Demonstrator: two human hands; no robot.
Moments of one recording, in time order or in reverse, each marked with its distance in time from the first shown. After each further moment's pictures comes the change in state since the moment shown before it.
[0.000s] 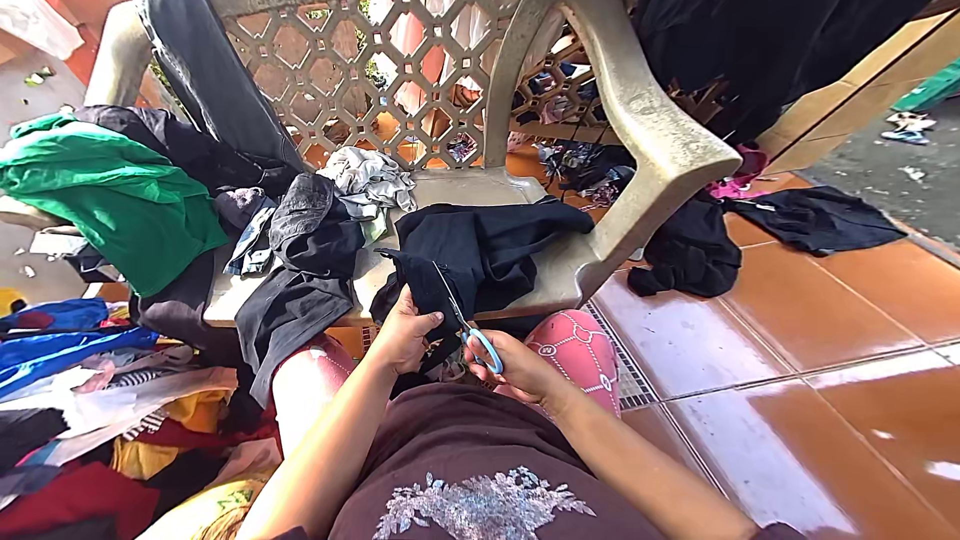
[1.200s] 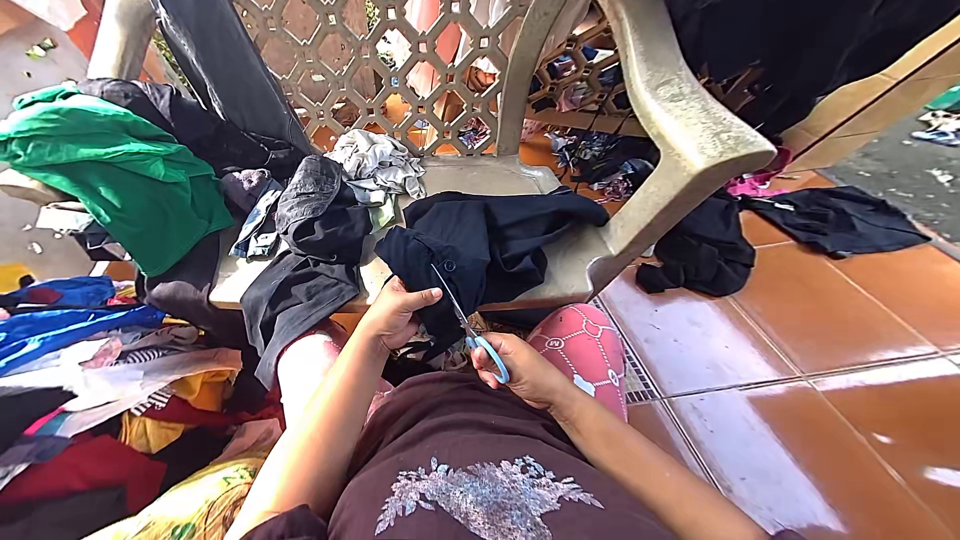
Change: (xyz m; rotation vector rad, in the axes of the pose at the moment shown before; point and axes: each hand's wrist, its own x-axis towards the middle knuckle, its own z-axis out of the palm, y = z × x) left_hand 0.002 0.017 -0.018 -0.084 -0.029 0.017; right_hand -0.006 0.016 0.005 0.030 -0.016 -0.068
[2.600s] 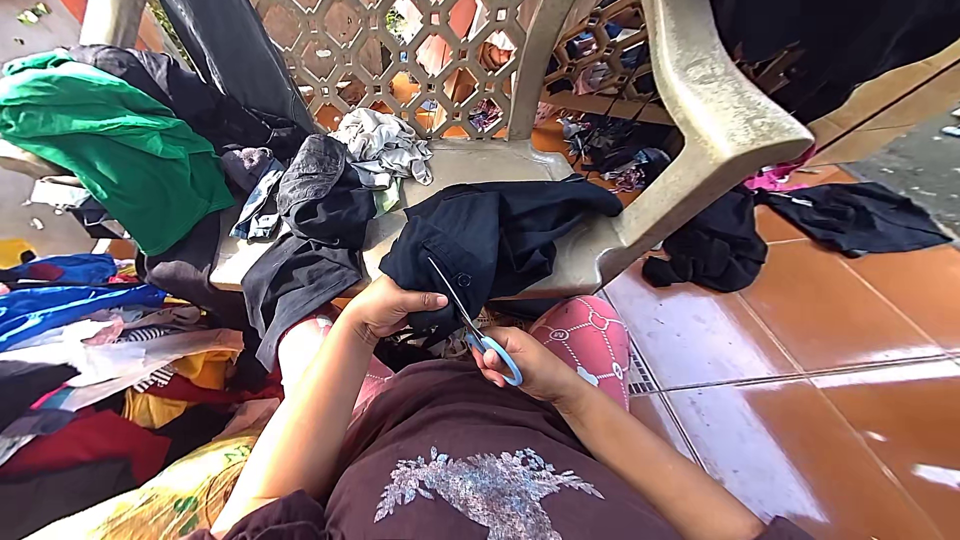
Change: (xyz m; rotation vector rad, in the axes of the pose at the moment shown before) left_hand -0.010 0.019 -0.015 0.202 -0.329 -0.020; right_hand 0.000 0.004 -0.006 -0.013 -0.217 -0.155
